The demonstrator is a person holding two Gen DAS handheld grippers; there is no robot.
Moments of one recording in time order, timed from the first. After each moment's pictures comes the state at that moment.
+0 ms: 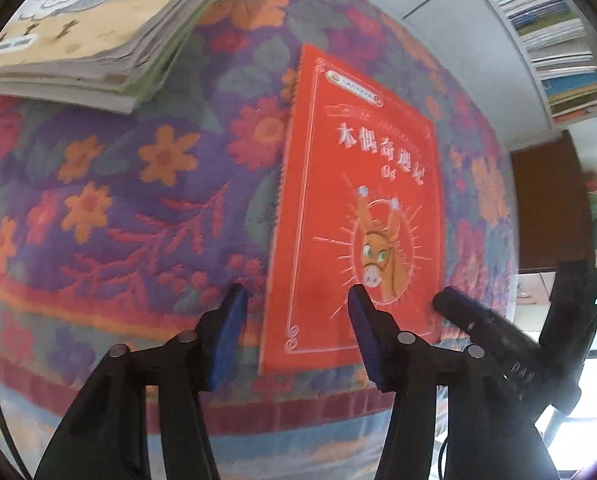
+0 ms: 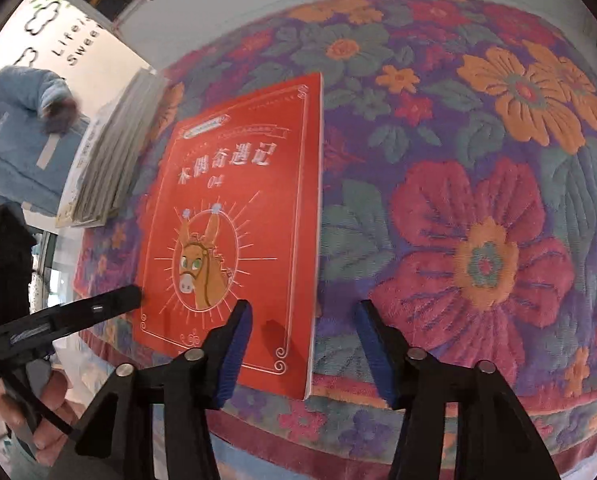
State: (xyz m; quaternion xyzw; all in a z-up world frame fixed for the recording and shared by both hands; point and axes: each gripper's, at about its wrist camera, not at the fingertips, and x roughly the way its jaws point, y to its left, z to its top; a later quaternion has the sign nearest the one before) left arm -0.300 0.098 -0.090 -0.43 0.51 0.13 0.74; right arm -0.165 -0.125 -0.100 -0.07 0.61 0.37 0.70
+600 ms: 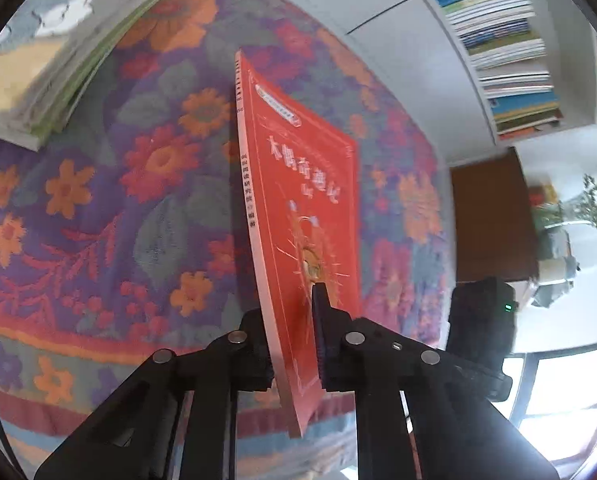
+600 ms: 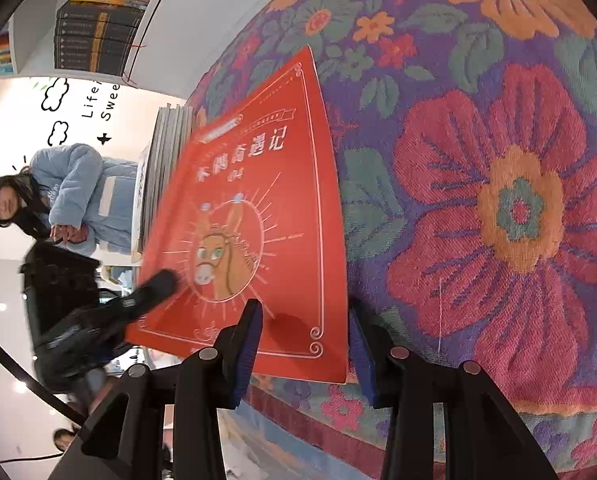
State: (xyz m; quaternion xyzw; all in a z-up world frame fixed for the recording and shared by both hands) left arm -0.272 0.081 -0.071 -0.49 0.45 0.07 0.74; right arm -0.126 -0.168 -0.128 0.11 0.68 0.42 0.59
